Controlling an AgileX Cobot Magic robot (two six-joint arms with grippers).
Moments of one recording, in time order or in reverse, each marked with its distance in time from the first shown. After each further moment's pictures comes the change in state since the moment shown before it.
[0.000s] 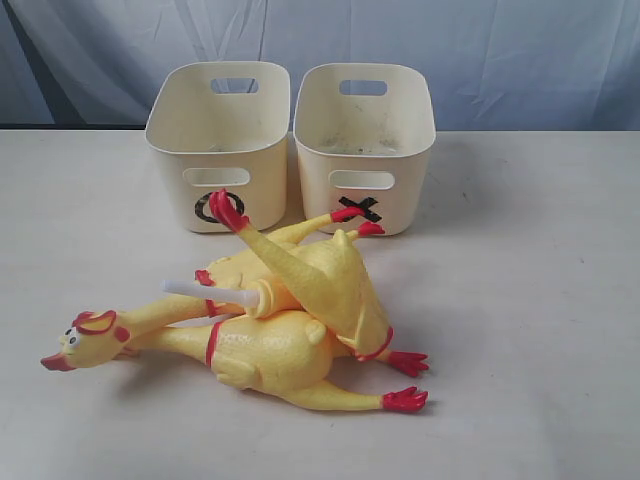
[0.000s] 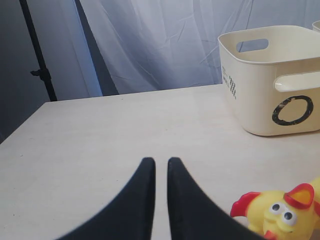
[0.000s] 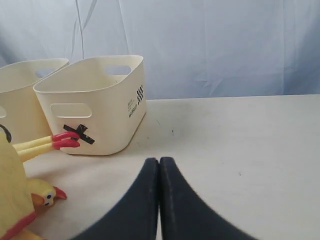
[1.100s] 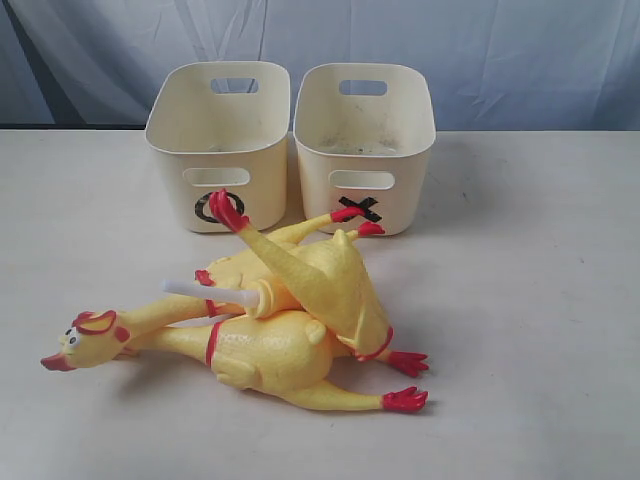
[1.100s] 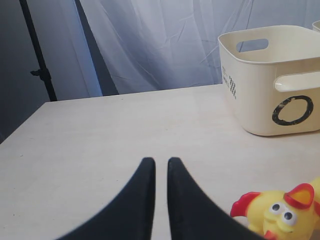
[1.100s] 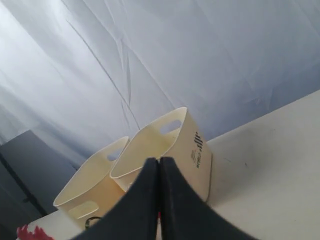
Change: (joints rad) left arm 0.000 0.000 0.000 0.000 0.000 0.000; right arm 0.000 0.000 -0.059 0.458 -0.102 0.020
